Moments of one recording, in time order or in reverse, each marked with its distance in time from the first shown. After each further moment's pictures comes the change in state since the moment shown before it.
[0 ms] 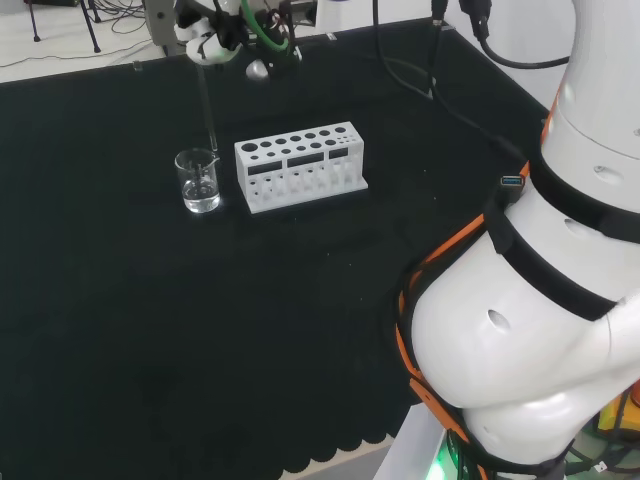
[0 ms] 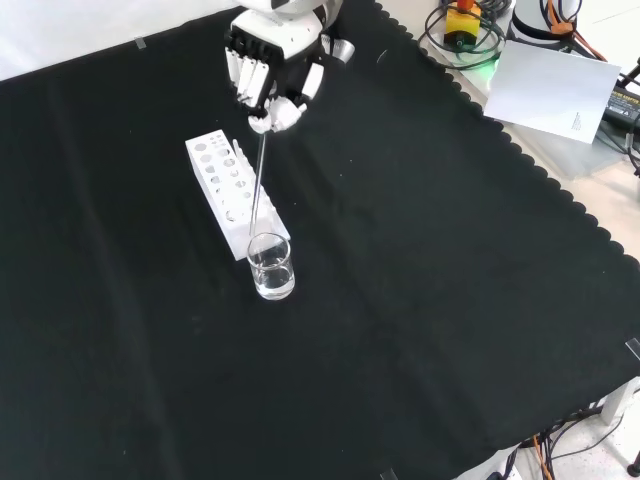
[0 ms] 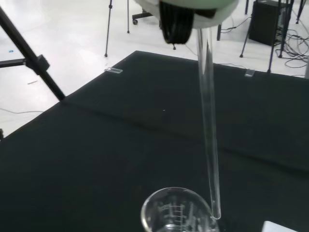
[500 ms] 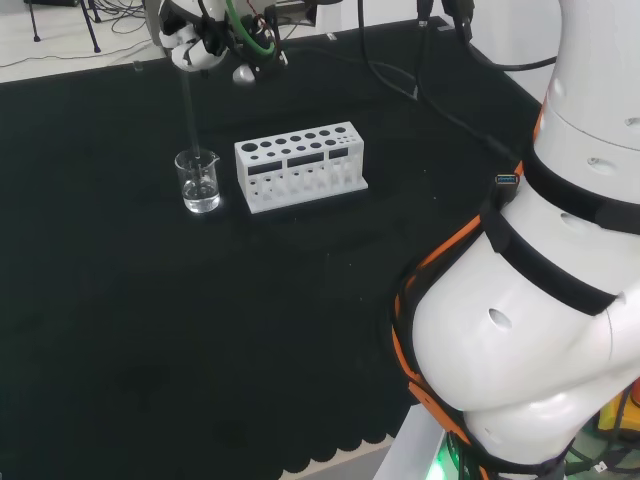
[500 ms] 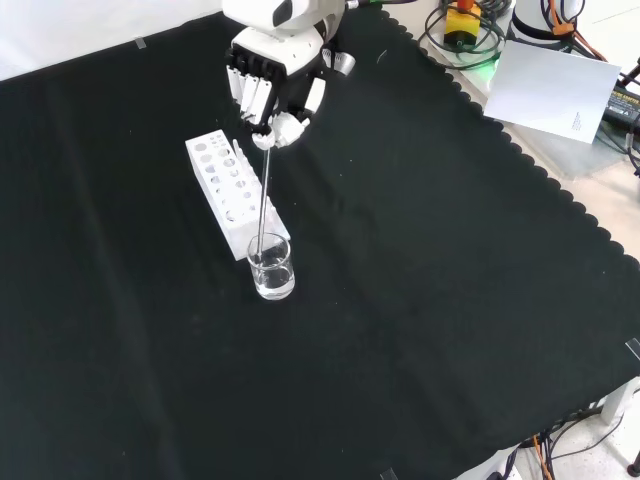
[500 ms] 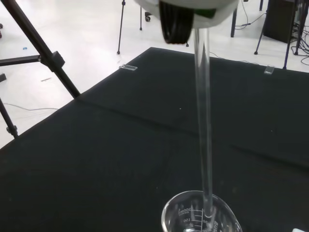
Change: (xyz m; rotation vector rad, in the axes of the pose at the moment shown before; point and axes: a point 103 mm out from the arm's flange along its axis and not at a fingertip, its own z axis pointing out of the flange) arm 0.011 0.013 0.009 0.006 0.015 -0.029
